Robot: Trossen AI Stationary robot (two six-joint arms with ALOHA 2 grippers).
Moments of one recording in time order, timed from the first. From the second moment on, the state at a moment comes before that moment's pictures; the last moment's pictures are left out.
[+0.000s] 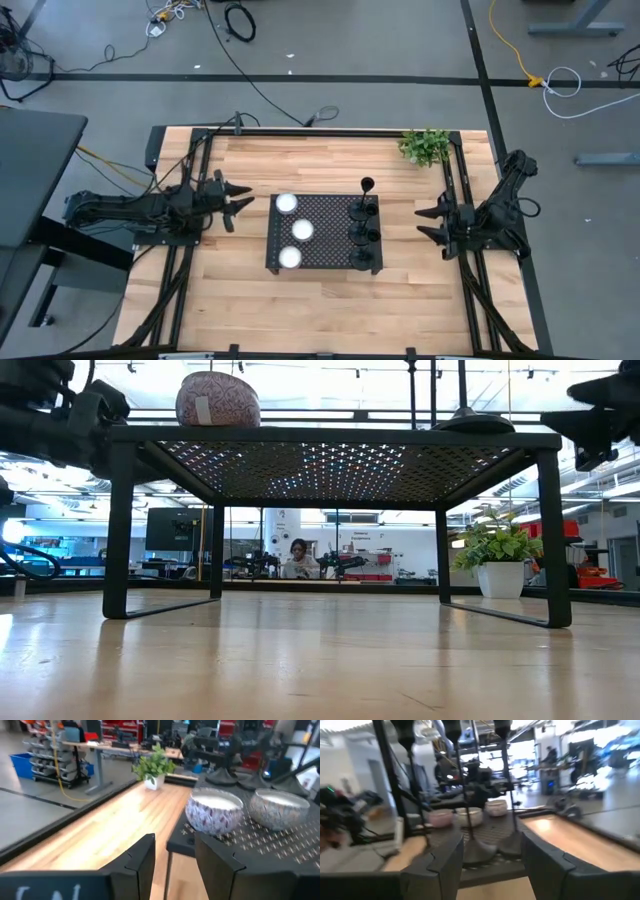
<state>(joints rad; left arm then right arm) 0.00 0.20 0.07 0.04 -0.34 -0.11 0.88 0.02 0.02 0.20 0.95 -0.04</state>
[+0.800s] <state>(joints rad) 0.00 0.20 0.07 0.03 -0.31 -0.12 0.75 0.00 0.02 0.20 0.84 0.01</state>
